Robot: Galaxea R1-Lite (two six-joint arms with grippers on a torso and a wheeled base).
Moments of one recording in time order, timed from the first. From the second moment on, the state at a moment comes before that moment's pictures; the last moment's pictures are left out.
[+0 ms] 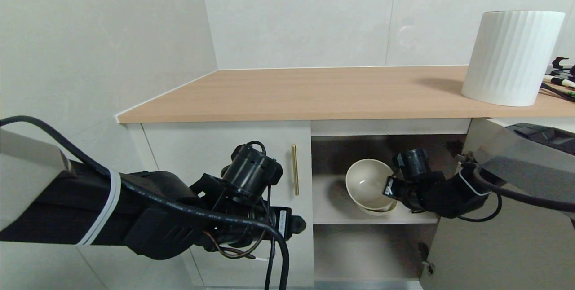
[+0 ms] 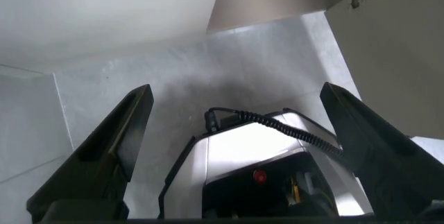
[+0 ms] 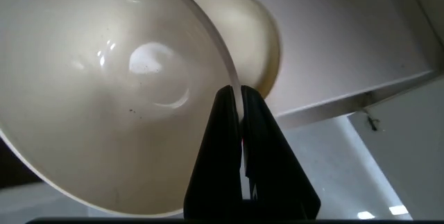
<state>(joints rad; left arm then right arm) -0.68 1.89 -0.98 -0.01 0.11 -0.49 0.32 2.31 -1.12 -0.47 -0.29 0.62</state>
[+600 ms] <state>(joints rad) -0.68 1.89 -0.98 -0.01 0.11 -0.50 0.27 2.43 -1.23 -0.45 -0.32 0.61</state>
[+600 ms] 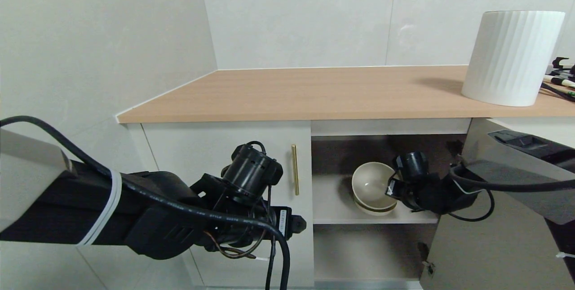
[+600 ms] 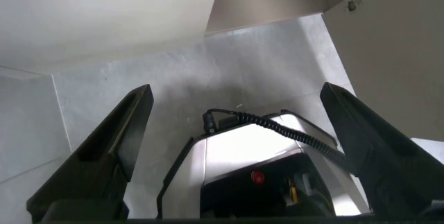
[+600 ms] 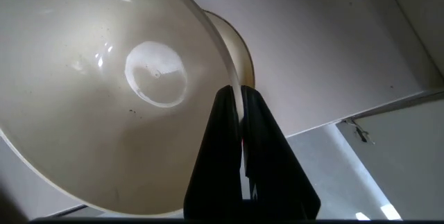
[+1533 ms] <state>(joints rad) -0.68 1.90 -0.98 -0.01 0.11 -0.50 0.27 2.45 -1.25 -0.43 -0.32 0.61</state>
